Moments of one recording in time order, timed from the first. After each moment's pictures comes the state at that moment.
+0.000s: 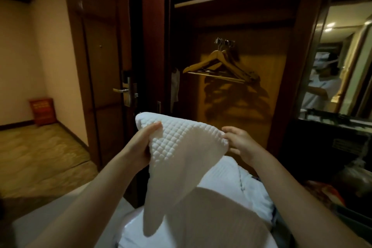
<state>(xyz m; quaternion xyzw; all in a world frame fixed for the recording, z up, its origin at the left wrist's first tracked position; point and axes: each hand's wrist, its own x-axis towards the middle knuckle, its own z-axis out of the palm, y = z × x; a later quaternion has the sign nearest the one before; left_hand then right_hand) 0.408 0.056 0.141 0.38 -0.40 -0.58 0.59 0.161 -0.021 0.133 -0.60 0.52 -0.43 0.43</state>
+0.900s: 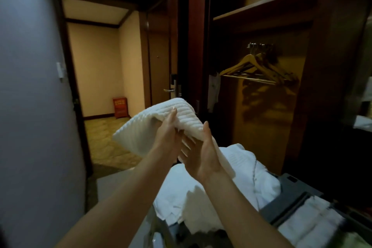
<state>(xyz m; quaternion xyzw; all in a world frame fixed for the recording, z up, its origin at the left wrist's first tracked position) 0.255 0.203 0.165 0.38 -0.31 -0.42 0.77 0.171 0.172 0.127 -0.42 0.14 -0.38 0.82</state>
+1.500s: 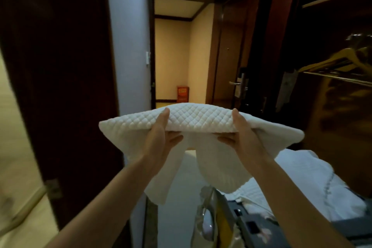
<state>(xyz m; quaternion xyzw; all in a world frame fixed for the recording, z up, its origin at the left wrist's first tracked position) 0.317 0.408 0.133 0.47 -0.27 -0.23 0.81 0.201 0.257 0.136 -0.63 0.13 -0.37 0.67</state>
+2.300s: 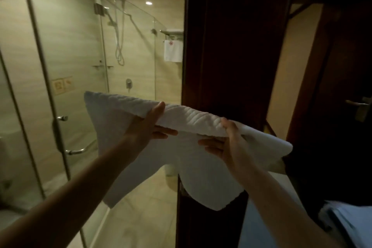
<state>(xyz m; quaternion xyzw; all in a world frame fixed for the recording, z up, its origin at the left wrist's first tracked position) 0.471 0.720 0.178 0.66 -0.23 0.06 0.72 0.421 0.526 0.145 -0.63 -0.01 -0.16 0.76</state>
